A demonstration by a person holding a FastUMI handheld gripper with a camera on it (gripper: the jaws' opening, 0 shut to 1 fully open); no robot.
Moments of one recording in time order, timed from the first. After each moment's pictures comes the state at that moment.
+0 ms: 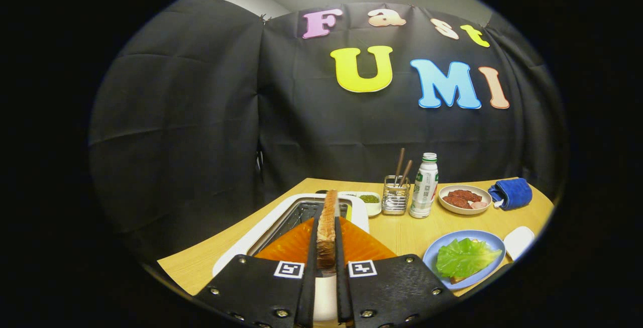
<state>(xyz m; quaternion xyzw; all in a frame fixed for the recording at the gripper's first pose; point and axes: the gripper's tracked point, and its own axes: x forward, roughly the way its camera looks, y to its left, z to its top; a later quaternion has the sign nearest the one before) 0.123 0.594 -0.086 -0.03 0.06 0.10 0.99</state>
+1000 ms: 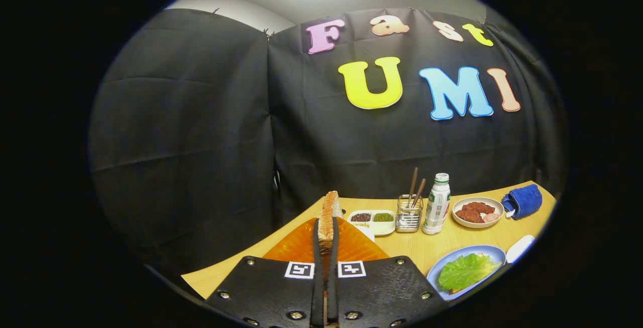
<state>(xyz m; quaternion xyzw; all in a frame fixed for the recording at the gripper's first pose) 0.121 0.594 -0.009 0.01 0.01 0.13 0.99</state>
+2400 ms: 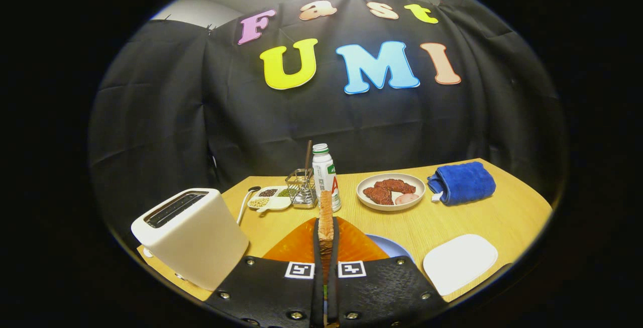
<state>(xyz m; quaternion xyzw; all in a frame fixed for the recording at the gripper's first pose) 0.120 0.345 -0.084 0.03 0.08 0.01 1.00</state>
